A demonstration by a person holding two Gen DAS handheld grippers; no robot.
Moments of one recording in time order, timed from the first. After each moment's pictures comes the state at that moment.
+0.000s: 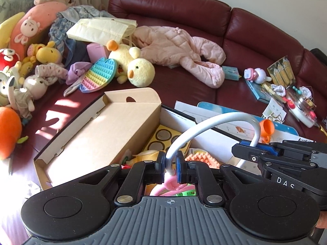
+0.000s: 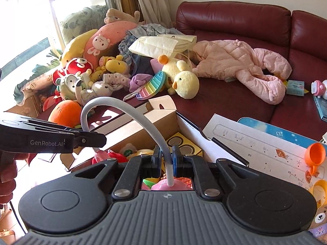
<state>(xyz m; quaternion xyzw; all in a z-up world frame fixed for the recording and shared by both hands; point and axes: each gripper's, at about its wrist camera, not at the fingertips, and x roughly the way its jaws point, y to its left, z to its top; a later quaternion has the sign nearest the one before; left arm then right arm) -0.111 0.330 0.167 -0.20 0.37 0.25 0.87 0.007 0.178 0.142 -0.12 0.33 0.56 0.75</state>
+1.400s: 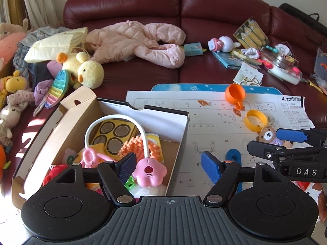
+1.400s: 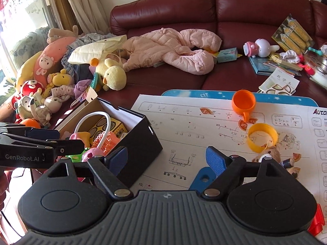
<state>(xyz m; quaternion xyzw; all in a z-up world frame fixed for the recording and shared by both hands) -0.039 0.200 0.139 -0.10 0.41 0.19 0.89 0.071 0.030 0.103 -0.06 0.37 0.43 0.82</state>
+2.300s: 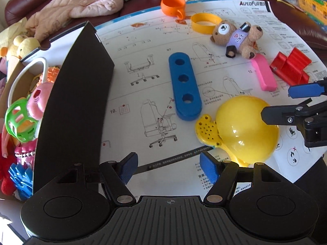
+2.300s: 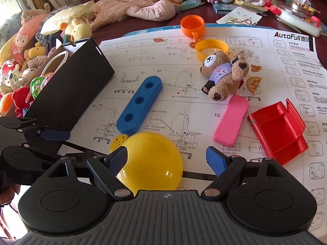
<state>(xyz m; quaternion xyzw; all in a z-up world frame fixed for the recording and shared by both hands) -0.032 0.086 0.004 0.00 0.54 0.07 0.84 0.053 -0.079 0.014 -0.07 0.47 0.36 0.80</state>
